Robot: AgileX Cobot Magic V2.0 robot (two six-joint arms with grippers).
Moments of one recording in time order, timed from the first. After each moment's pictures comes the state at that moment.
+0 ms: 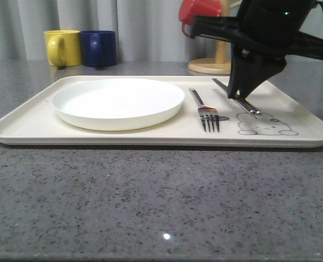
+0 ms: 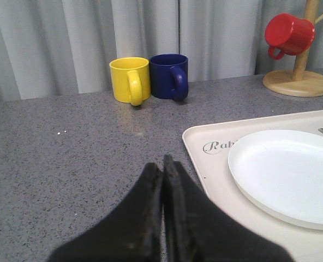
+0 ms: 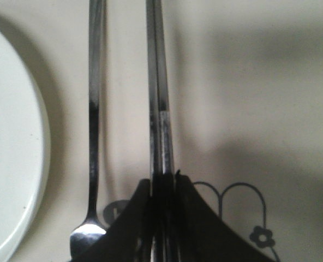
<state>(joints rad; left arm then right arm) -0.10 0.42 -0.44 -0.44 0.26 0.50 0.47 1.62 -1.23 -0.08 0.74 0.62</state>
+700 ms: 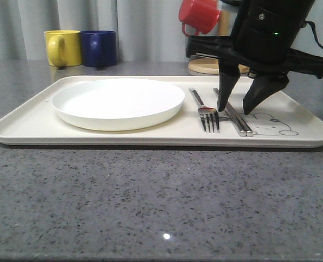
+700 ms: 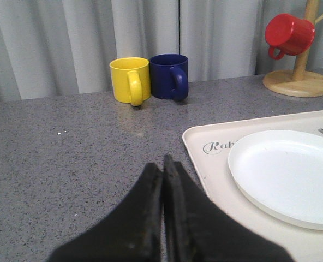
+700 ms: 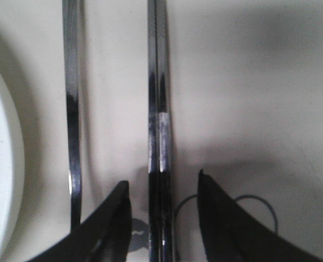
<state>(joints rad) -0.10 0.42 -0.44 -0.44 0.26 0.50 0.47 1.67 -1.23 -0.08 0.73 0.63</state>
